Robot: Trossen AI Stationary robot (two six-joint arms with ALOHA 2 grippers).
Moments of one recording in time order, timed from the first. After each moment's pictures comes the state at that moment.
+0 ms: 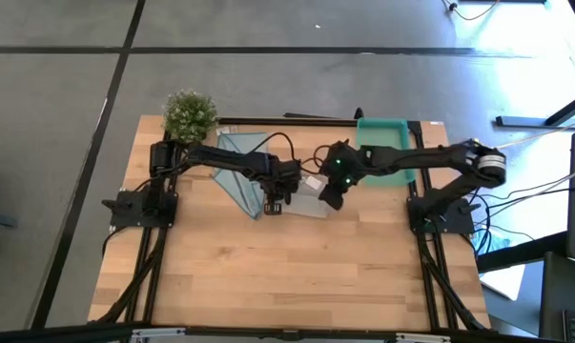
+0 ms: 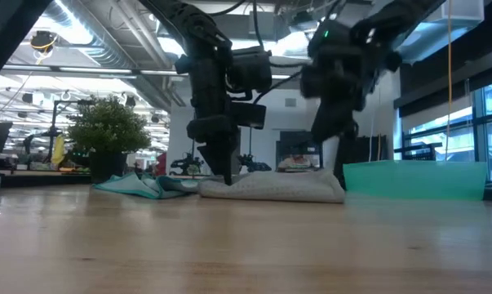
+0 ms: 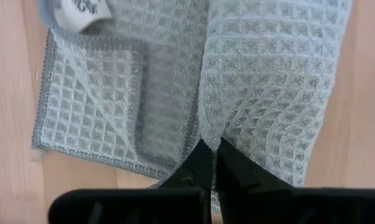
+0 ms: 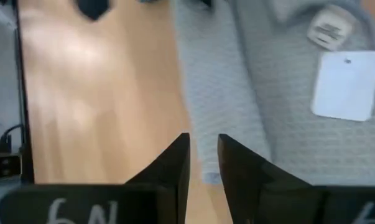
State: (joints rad) left arm 0.18 1.99 1.35 -0.65 0.02 0.17; right arm -0.25 1.49 0.88 -0.34 -0.41 0.33
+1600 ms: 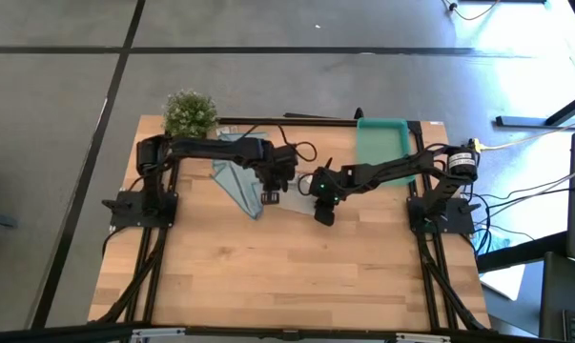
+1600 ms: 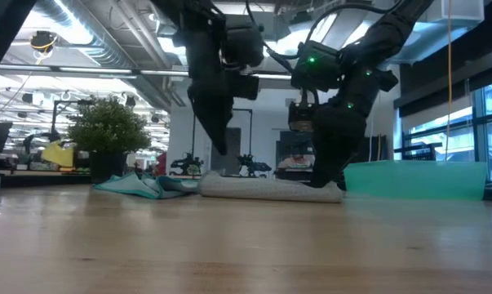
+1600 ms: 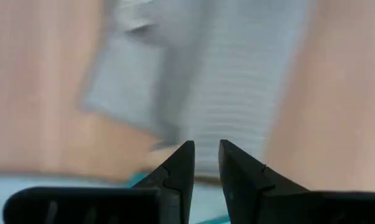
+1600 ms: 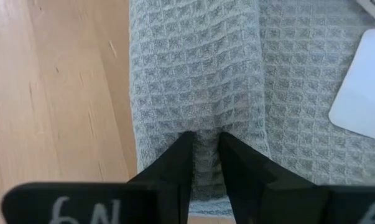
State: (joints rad) left arm 0.22 1.88 1.42 -0.82 0.07 0.17; right arm -0.13 1.75 0.88 -0.26 -0.11 0.20
